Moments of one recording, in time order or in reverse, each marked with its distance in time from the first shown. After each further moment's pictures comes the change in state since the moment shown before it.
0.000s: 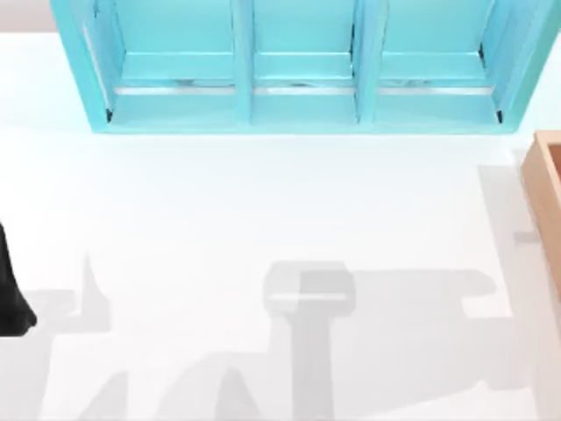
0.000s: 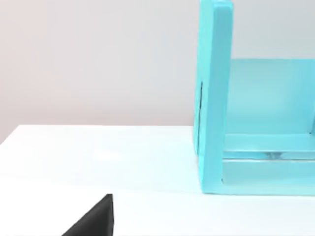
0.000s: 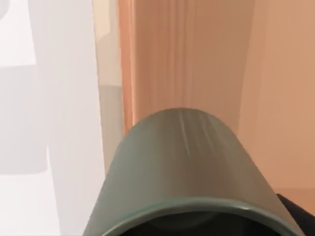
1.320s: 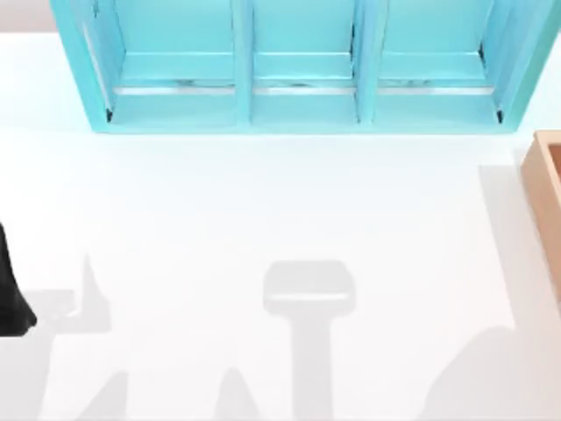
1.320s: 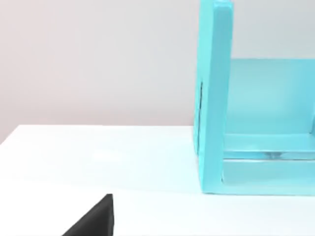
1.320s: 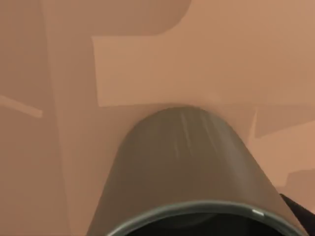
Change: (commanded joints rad) left arm 0.000 0.000 0.000 0.000 0.000 0.000; right arm -0.330 0.187 -0.200 0.390 0.003 -0.332
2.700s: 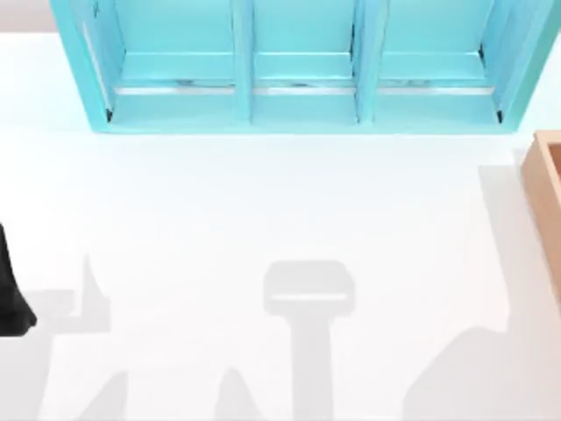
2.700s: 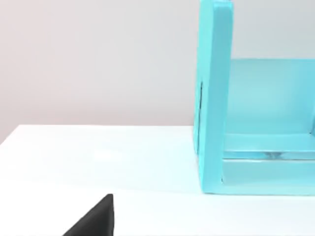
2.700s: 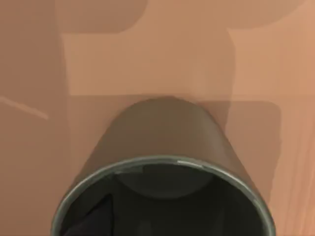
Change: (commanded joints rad) left arm 0.000 0.000 0.000 0.000 0.000 0.000; right arm 0.000 -0.020 0.058 -0.074 0.000 0.000
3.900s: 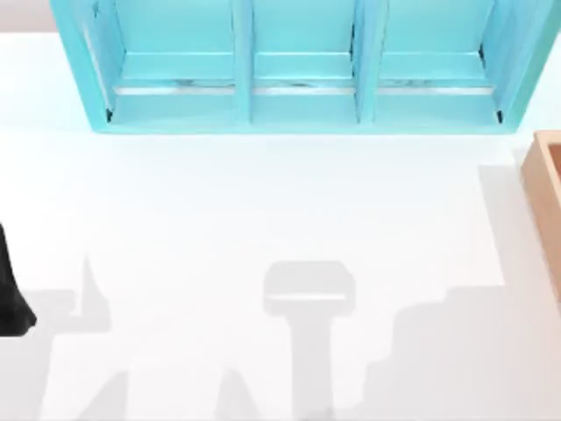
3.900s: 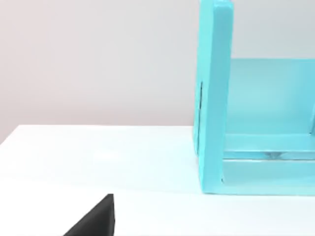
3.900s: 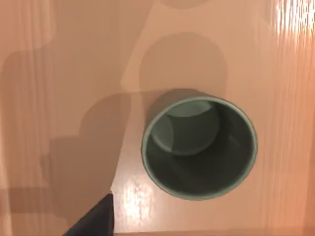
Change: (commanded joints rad) left arm 0.000 0.000 0.000 0.000 0.000 0.000; right arm 0.064 -0.277 0.052 -0.137 0.000 0.061
